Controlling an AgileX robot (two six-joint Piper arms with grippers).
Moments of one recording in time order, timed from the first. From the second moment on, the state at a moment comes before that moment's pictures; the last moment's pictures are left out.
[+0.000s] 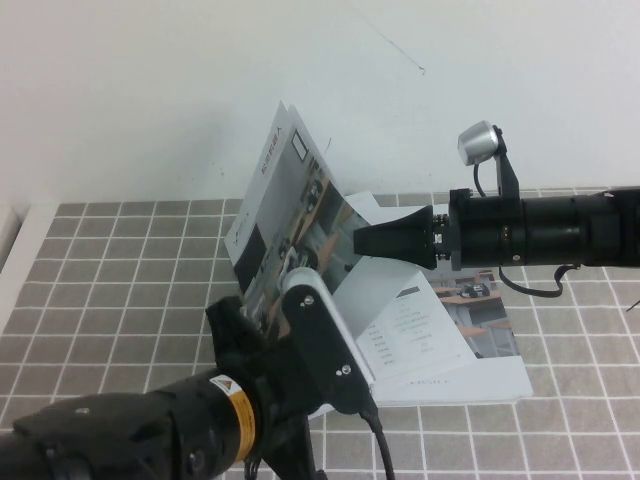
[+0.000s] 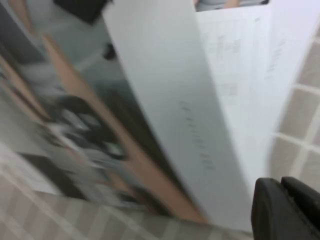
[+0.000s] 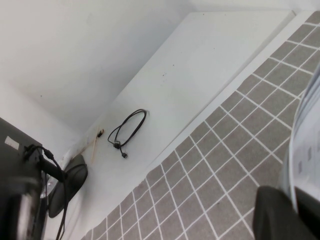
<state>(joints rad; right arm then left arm) 0.25 2.06 -1.25 1.71 1.21 -1.53 -0.91 1.30 -0.70 0.94 0.26 -0.60</state>
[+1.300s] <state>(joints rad) 0.25 2.06 -1.25 1.71 1.21 -1.52 -0.45 1.29 -1.35 -0.82 0.74 0.48</state>
